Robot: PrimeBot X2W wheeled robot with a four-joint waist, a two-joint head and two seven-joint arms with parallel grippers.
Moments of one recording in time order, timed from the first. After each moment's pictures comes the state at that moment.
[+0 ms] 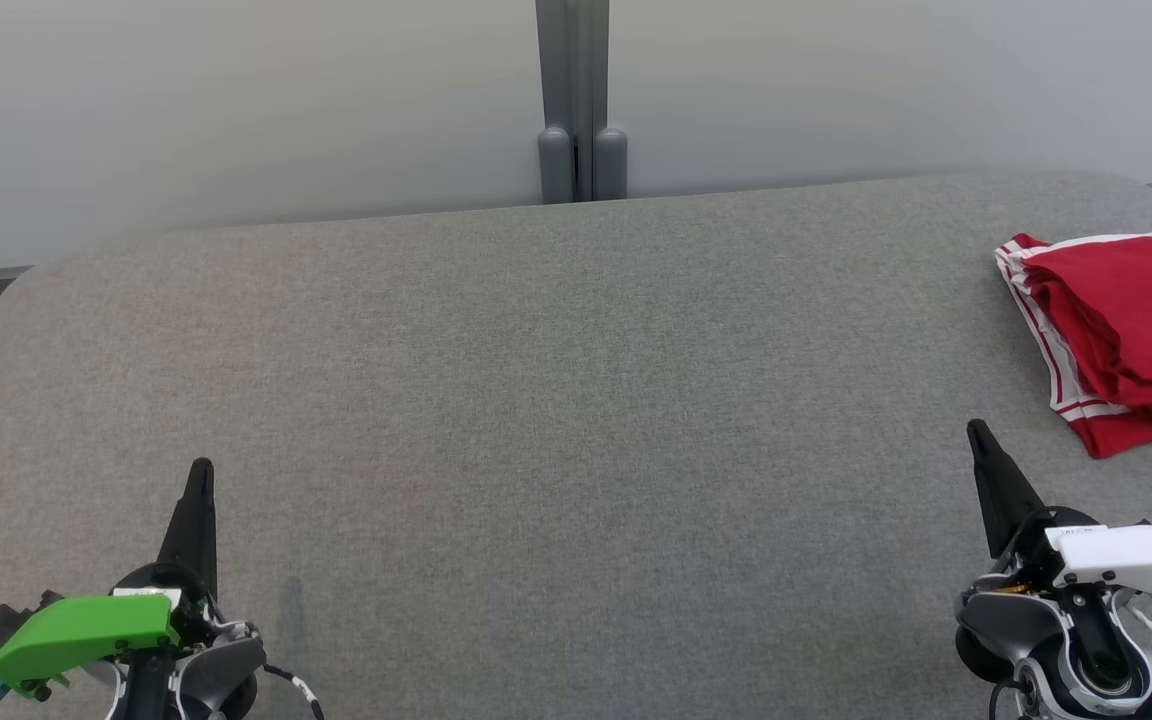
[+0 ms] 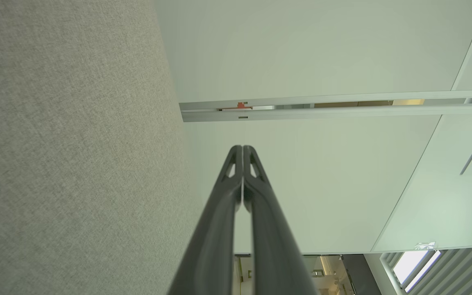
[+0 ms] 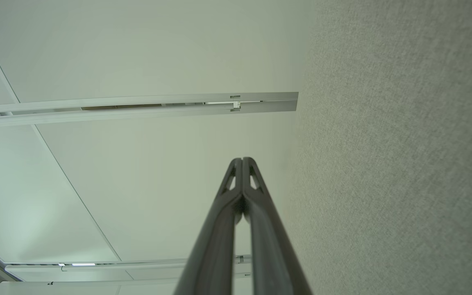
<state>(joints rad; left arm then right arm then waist) -0.10 0.06 0.10 0.24 -1.63 -0.13 0.10 -0.11 -0.06 -0.10 0.24 1.63 0.13 0.10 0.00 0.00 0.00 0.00</state>
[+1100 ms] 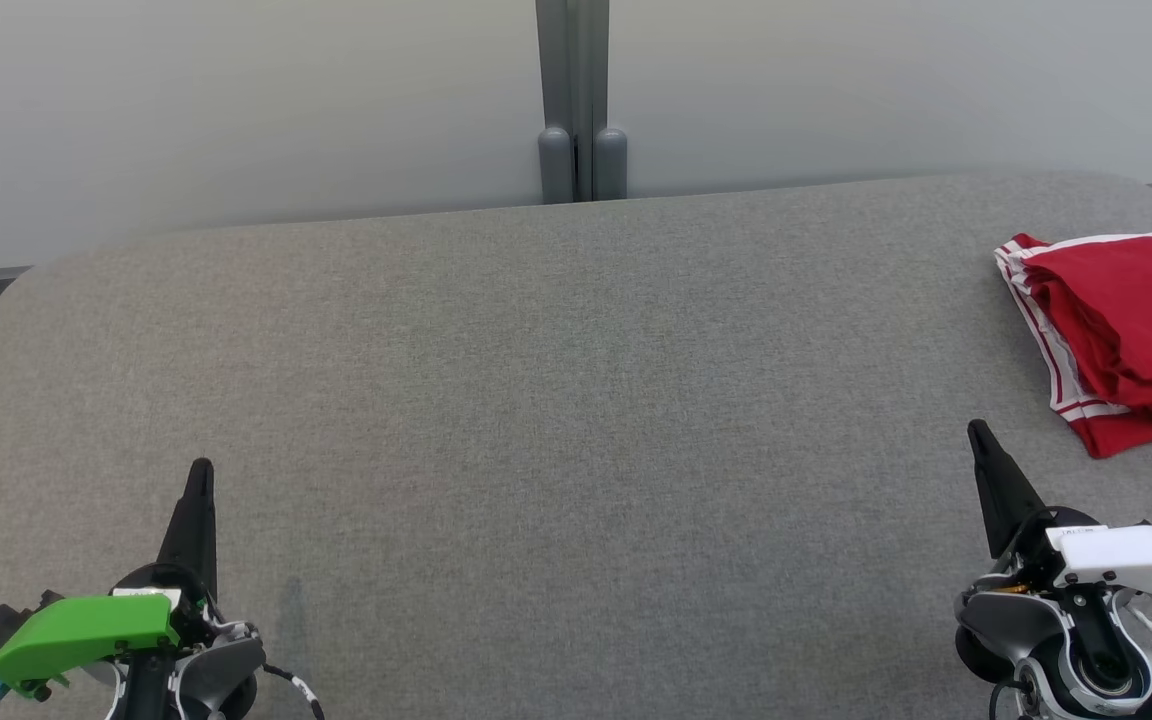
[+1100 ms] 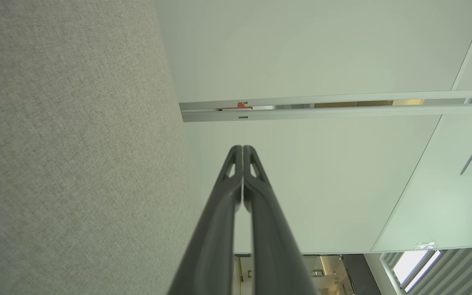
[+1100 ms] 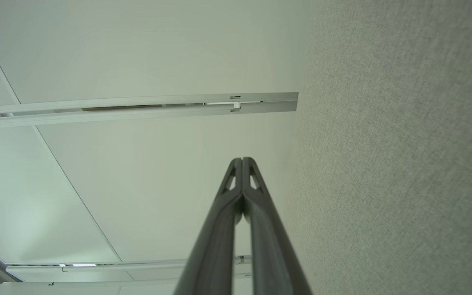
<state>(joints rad) -0.10 0.06 0.11 0.24 -1.62 -0.13 0.11 -0.11 -0.06 -0.10 0.24 1.62 0.13 0.11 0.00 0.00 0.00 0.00</state>
